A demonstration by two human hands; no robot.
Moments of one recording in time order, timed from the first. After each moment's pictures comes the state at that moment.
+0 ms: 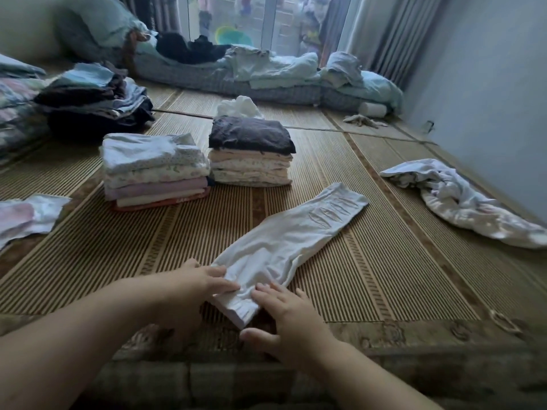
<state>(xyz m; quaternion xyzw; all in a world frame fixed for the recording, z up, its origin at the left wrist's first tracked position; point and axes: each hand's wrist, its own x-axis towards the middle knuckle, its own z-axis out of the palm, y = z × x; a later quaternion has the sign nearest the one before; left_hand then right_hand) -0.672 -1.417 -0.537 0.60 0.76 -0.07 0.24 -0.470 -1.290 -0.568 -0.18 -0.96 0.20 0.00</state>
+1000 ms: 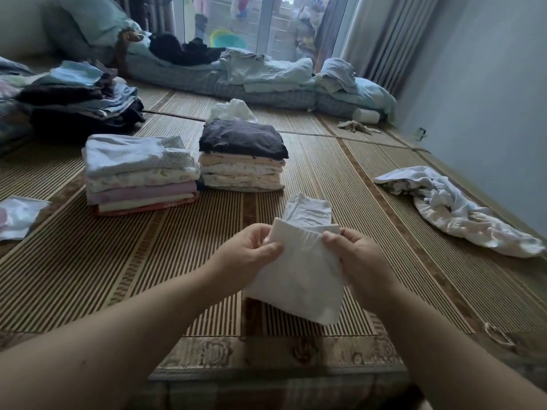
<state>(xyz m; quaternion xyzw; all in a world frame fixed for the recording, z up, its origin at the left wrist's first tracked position) -0.616 -1.336 -0.498 0.39 0.56 0.59 0.43 -0.458 -1.202 -0.480 -0.31 -0.64 0.66 0.26</state>
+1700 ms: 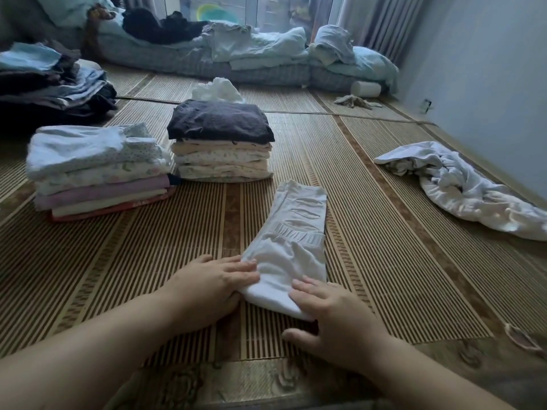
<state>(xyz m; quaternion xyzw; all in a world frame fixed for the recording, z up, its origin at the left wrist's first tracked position) -0.645 -1.320 -0.562 0.67 0.74 0.04 0.09 -0.430 -1.194 -0.551 -0.16 -0.98 0.09 0.02</state>
